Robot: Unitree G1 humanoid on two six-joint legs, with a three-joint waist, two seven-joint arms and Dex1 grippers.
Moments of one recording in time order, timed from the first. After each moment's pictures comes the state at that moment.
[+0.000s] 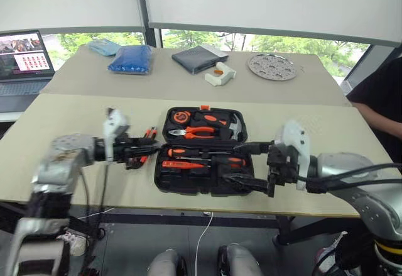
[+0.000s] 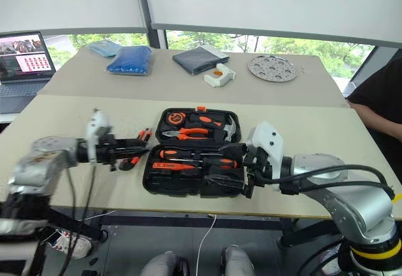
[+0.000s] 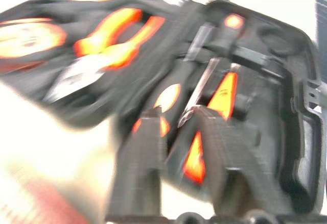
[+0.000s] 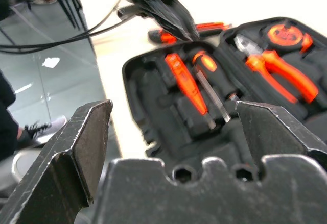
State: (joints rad) left arm -0.34 0.79 0.26 0.00 -0.40 0.63 -1.13; right arm -0.39 -0.79 -0.02 -0.62 0.81 0.88 0.76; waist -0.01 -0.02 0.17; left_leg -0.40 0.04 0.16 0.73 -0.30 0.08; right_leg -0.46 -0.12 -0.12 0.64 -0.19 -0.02
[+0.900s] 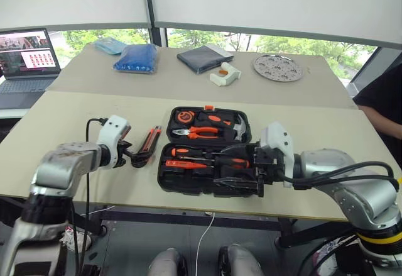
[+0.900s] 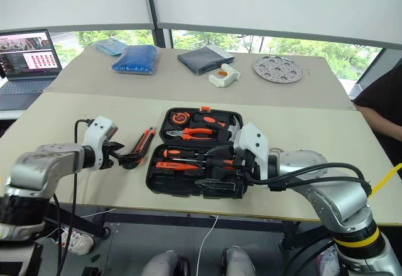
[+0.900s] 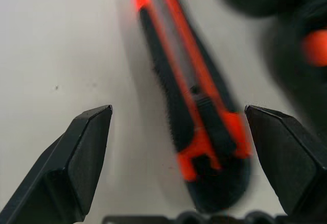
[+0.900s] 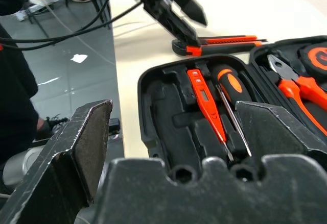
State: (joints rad) left arm -0.58 0.70 -0.03 0.04 -0.31 1.04 -0.63; right arm -0.39 -0.75 0.07 -0.60 0.69 0.79 0.81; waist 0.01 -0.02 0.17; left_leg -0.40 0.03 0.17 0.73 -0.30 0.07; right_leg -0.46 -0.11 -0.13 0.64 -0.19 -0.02
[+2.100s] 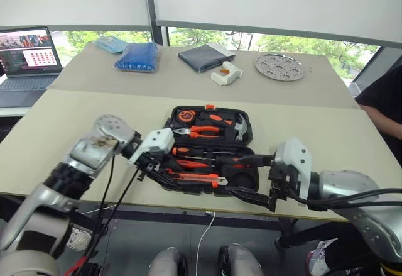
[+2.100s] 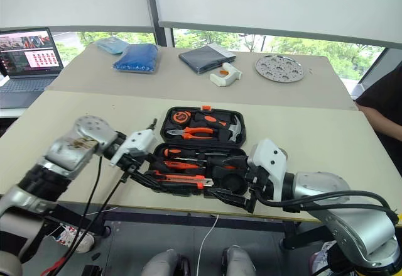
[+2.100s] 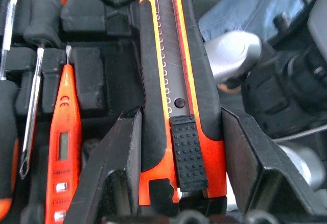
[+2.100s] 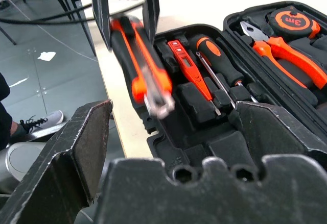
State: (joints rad) left arm -0.79 0.75 -0.46 0.18 -0.27 0.34 -1.60; right arm -0.16 -0.81 -0.08 -0.78 0.76 0.84 0.68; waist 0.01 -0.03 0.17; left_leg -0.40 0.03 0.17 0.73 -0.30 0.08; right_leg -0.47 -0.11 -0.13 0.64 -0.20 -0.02
